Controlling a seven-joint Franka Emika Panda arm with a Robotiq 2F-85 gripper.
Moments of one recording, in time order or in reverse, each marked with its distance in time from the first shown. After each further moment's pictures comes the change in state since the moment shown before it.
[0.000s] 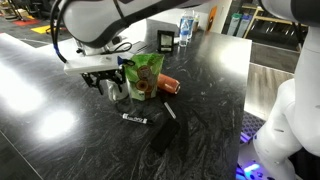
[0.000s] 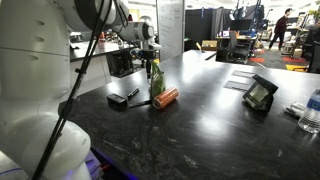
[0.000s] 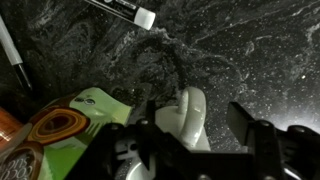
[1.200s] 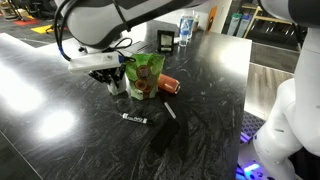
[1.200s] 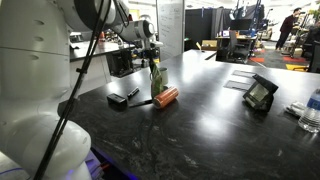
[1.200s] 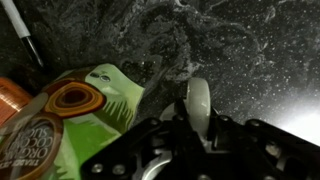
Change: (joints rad) arm 0.018 0.000 -0.028 0.021 -0.105 -0.028 0.036
